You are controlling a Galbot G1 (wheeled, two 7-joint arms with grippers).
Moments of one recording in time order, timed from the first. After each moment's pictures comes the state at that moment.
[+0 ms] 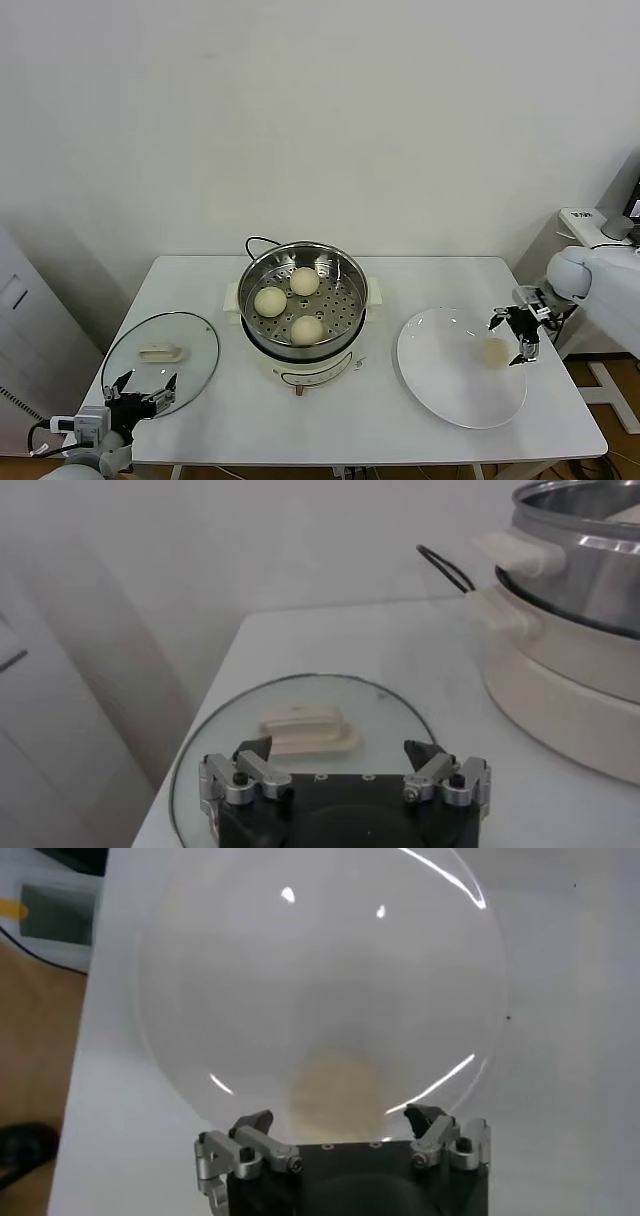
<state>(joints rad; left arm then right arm) 1.60 -0.91 -0.55 -2.04 -0.61 0.37 -0.30 0.15 0.63 -1.06 0.94 0.06 0.20 -1.10</state>
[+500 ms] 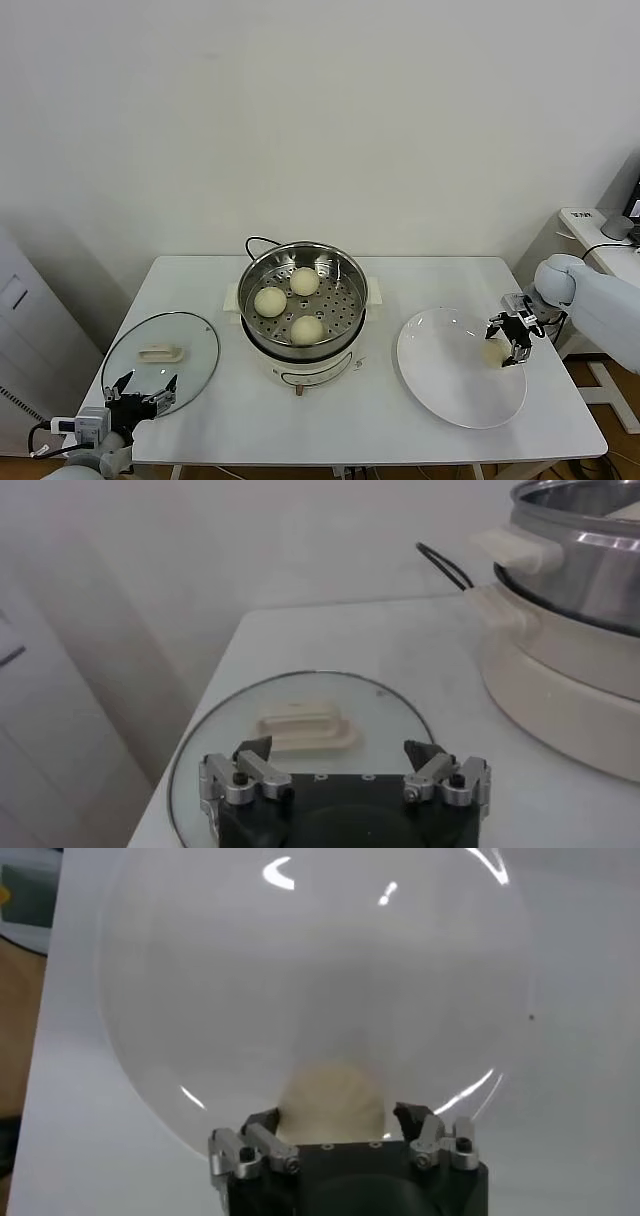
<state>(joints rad) 1.61 -0.91 -0.55 -2.04 -0.61 0.37 -0.30 0.08 0.67 -0.99 0.90 -0.03 0.20 -1.10</state>
